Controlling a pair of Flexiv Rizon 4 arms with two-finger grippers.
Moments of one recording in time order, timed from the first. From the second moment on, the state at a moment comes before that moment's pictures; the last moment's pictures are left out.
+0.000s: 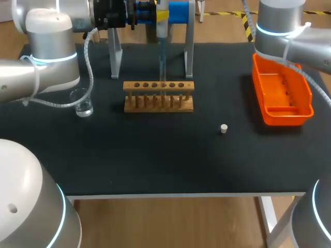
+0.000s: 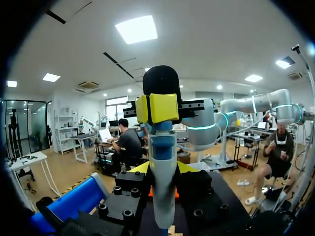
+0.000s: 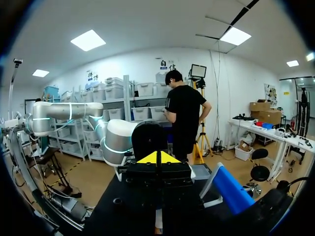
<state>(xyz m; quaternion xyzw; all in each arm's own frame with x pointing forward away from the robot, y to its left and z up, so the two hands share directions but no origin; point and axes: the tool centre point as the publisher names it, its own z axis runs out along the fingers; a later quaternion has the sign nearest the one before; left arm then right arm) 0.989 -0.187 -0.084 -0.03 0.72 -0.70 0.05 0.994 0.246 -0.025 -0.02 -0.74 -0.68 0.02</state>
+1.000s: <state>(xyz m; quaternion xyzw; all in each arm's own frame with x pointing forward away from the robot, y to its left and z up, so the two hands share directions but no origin) 0.989 -0.187 -0.081 -0.03 0.72 -0.70 0.05 0.974 0.175 -0.007 0.03 -0.73 -0.68 -0.03</state>
